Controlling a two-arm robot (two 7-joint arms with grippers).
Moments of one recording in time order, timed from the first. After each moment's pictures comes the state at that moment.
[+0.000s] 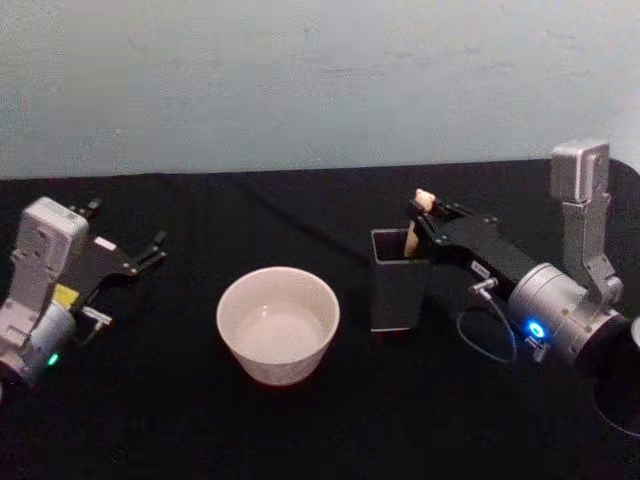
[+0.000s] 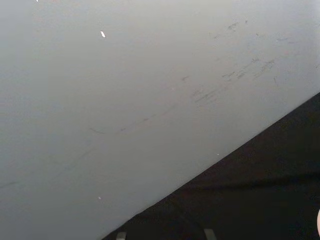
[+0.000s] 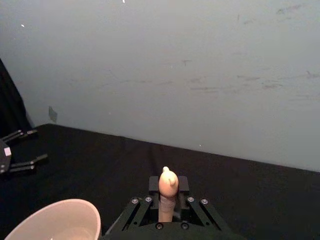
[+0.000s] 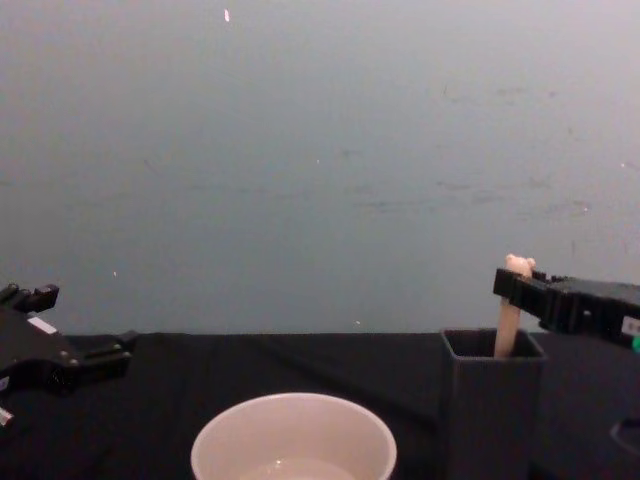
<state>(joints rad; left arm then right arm) -0.20 0.60 0.45 -1.41 -0.25 -0.12 0.03 0.15 0.36 -0.30 -1.56 0.50 0.12 0.28</state>
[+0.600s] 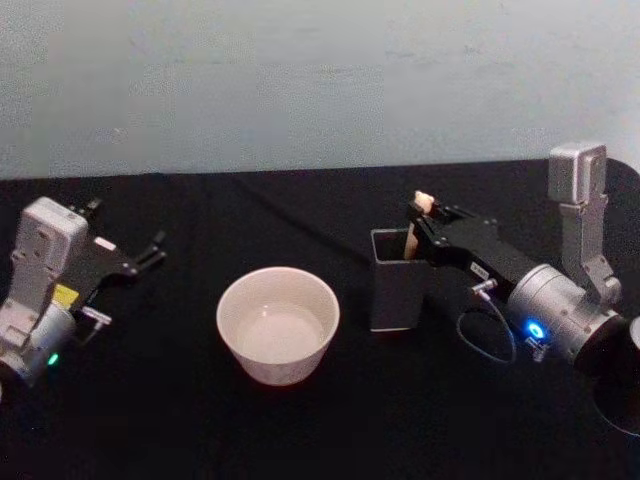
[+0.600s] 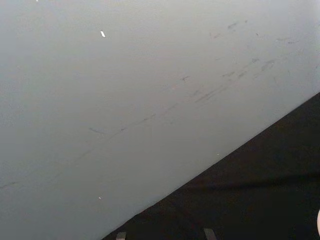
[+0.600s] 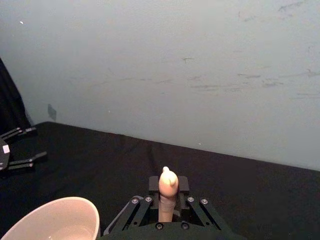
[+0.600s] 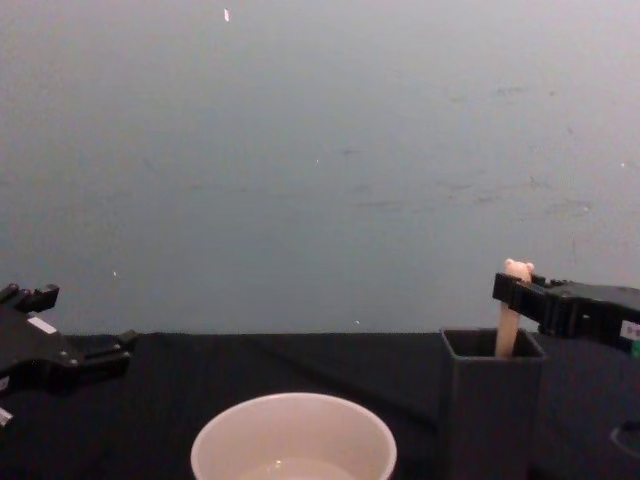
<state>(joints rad) -0.20 0.60 0.45 -1.41 -0.25 -0.12 0.03 0.16 0.36 -0.30 -1.56 0.49 0.12 0.28</state>
